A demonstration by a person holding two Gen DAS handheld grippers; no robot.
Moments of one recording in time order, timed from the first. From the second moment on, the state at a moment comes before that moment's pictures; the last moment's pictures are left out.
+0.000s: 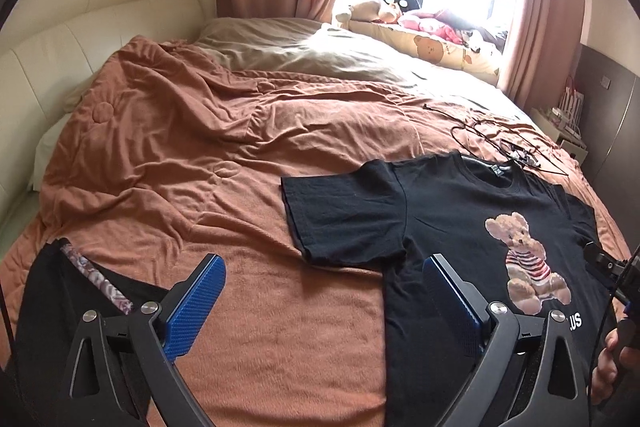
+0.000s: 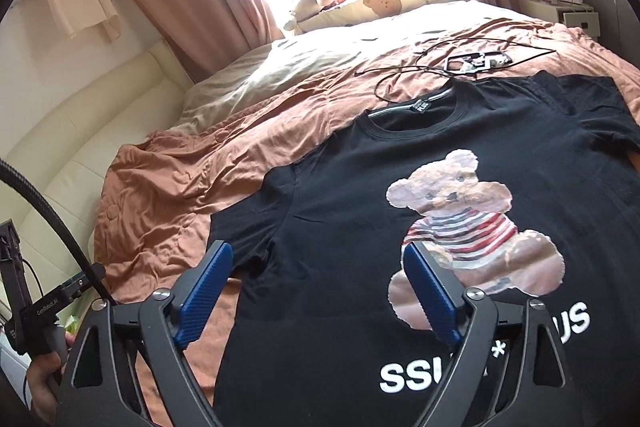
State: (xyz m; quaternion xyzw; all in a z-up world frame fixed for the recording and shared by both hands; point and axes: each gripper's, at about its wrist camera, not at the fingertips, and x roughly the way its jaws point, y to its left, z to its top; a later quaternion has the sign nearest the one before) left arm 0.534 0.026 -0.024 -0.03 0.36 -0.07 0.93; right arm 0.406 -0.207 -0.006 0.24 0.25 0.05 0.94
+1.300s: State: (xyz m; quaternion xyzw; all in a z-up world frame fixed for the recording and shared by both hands) left arm 0.724 0.028 -0.170 -0.11 0.50 -0.05 0.86; right arm 0.655 -0.147 -0.124 0.38 0.39 0.20 0.82
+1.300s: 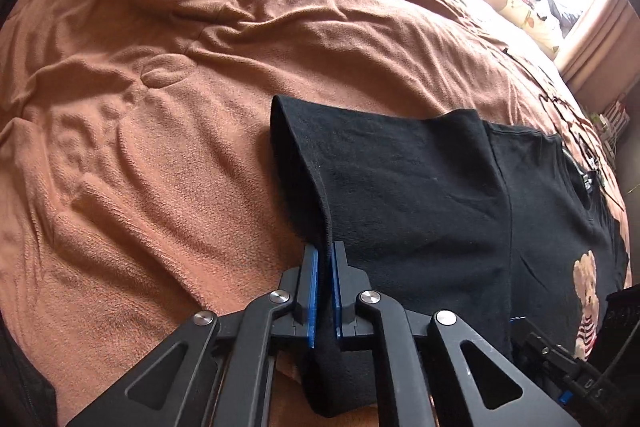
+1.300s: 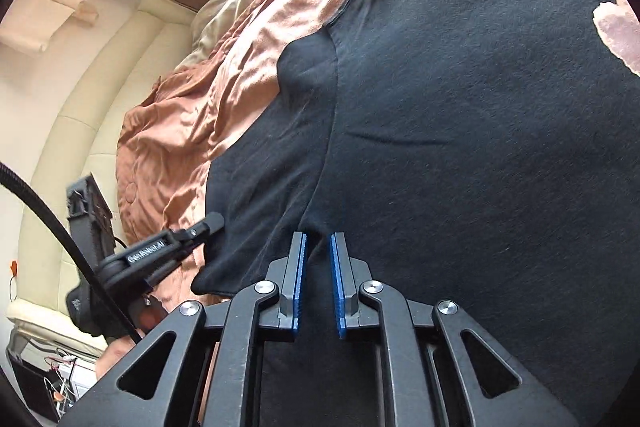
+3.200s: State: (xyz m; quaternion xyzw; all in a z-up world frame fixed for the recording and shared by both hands) left arm 0.709 -0.110 -0.122 -0.06 0.51 -0.12 0.85; right arm 0.611 -0.248 -0.081 0.39 0.38 0.12 0.83
